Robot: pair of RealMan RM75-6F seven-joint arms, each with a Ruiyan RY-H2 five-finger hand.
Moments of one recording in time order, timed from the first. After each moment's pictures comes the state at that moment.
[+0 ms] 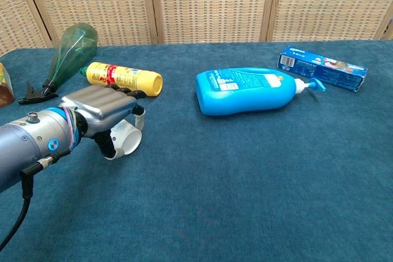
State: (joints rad) left arm -0.86 -1.73 -0.07 -1.64 0.69 1.27 1.03; right arm 0.07 -1.19 0.02 -1.70 -1.59 1.49 -0.09
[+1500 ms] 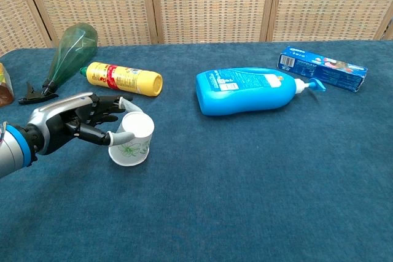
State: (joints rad) left arm -0.54 -1.63 -0.15 -1.51 1.21 0.92 -0.48; right arm 0.08 -1.22 0.01 -1.69 -1.59 1.47 -0.13
